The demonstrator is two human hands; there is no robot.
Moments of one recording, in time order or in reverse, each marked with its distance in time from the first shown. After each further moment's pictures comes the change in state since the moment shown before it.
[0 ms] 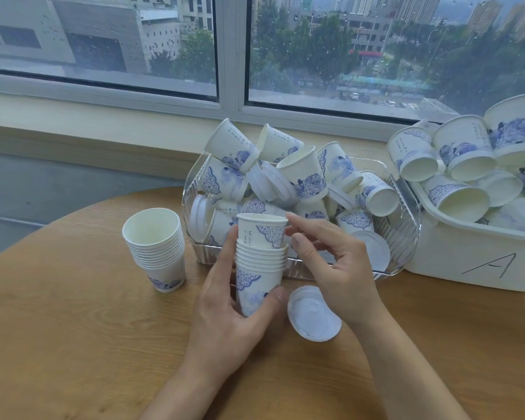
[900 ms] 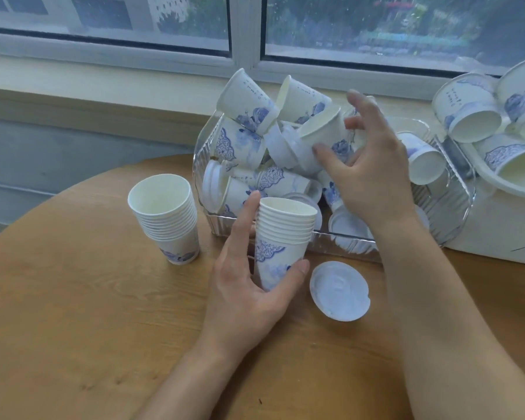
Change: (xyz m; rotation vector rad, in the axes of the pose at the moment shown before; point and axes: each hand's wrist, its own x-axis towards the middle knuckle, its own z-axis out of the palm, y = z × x) left_hand 0.003 -0.005 0.003 0.053 0.035 0.021; right_hand 0.084 0.002 -0.003 -0.523 0.190 0.016
